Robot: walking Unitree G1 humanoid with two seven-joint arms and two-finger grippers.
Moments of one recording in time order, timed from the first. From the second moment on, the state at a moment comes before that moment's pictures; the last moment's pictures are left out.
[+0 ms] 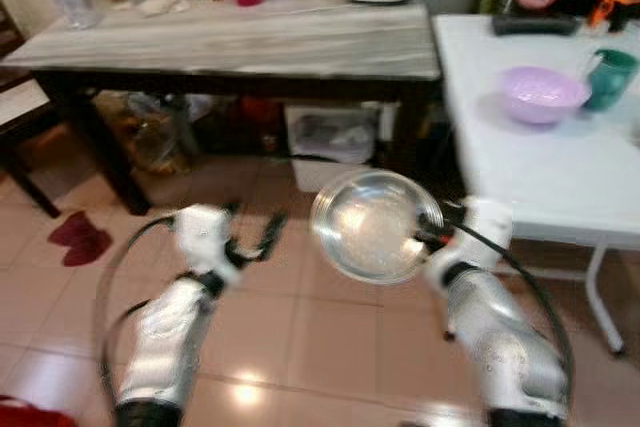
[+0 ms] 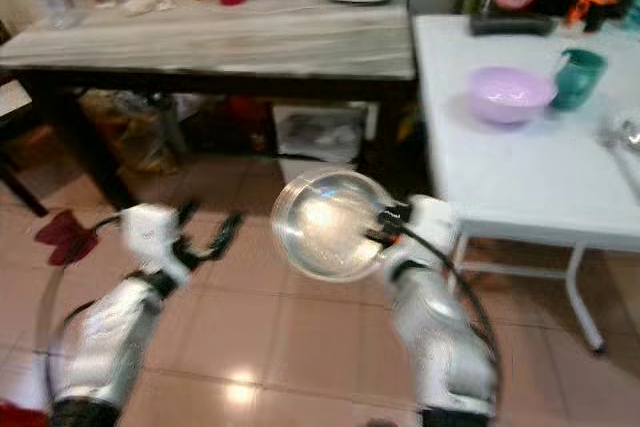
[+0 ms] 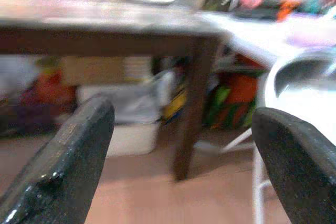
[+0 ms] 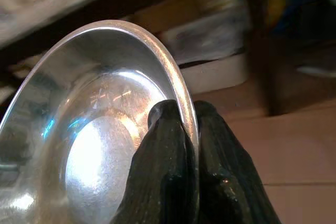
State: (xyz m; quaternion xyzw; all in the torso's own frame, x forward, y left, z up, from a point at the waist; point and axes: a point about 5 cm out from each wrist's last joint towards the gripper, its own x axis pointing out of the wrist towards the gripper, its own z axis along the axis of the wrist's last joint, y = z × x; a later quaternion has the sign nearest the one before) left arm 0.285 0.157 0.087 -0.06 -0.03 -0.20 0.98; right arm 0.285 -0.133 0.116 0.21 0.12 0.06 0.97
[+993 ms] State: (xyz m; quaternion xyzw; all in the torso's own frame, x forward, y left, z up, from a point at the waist) left arm 0.286 0.150 0.090 -0.06 -0.03 -0.20 0.98; right arm 0.286 -0.149 0.115 0.18 0.10 0.03 0.98
